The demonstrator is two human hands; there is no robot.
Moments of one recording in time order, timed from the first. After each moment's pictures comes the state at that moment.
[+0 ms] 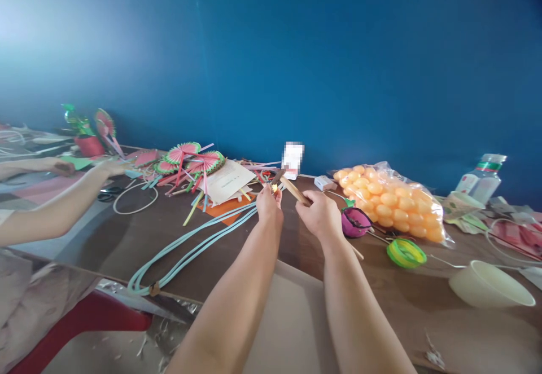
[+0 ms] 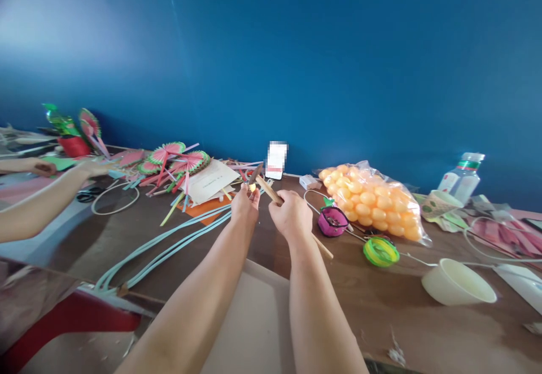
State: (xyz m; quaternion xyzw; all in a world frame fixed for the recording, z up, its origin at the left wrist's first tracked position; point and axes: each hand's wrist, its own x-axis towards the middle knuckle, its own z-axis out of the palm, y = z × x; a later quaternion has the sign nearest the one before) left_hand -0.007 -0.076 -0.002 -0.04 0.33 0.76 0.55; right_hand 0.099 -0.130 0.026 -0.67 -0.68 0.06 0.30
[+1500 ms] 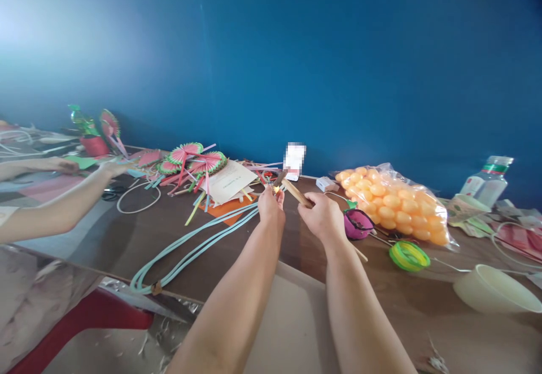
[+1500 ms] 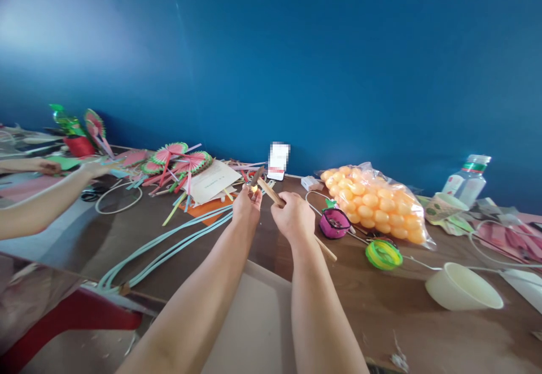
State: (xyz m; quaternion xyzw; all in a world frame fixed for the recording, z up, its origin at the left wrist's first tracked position) left_hand -0.007 -0.074 -0.003 -0.05 0.32 0.75 0.57; right_hand 0.099 -0.131 0.028 -0.67 -0.67 0.07 0.30
